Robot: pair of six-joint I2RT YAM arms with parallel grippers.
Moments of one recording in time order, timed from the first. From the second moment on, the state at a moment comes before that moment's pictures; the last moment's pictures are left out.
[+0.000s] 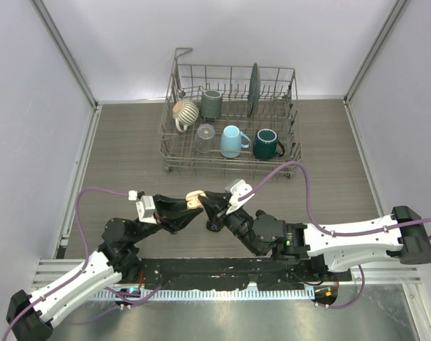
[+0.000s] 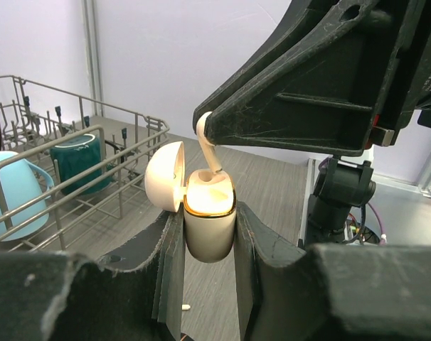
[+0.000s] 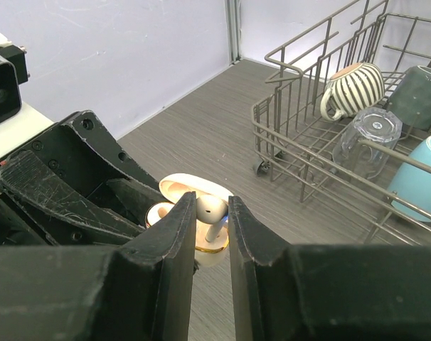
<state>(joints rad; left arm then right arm) -0.79 0.39 0.12 0.67 0.36 -0.25 1.53 1.13 0.77 0.49 0.80 0.03</state>
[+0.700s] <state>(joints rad) -0.79 0.39 0.12 0.67 0.35 -0.26 1.50 1.14 0.74 0.53 0.77 0.07</state>
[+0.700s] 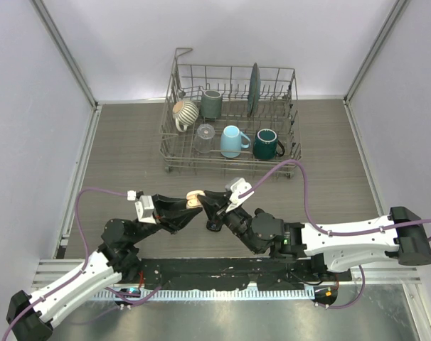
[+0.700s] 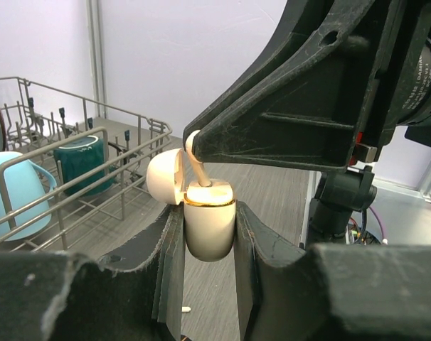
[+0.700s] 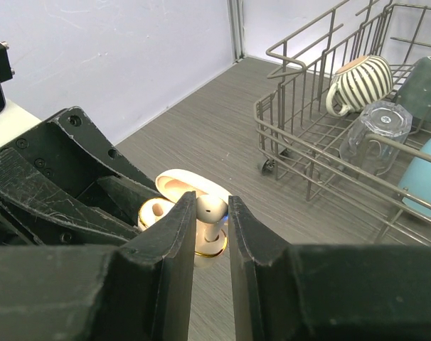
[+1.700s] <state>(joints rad) -0.80 0.34 0.10 0.68 0.29 -0.27 1.50 1.13 0.77 0.42 0.71 0.16</state>
